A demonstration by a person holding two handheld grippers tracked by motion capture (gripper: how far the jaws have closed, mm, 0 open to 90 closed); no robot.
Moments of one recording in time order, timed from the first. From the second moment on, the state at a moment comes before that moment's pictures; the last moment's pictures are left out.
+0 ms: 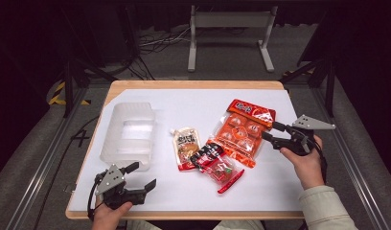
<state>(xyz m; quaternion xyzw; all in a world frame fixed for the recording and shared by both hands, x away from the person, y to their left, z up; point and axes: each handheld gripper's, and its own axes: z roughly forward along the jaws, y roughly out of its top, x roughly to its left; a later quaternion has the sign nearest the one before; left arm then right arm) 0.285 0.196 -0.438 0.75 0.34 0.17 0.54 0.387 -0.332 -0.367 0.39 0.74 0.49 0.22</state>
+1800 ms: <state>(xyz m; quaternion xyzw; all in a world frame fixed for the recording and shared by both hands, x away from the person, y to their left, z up) 0.274 0.205 -0.439 0.76 0.34 0.17 0.53 0.503 -0.372 -0.405 0.52 0.70 0.44 0.22</state>
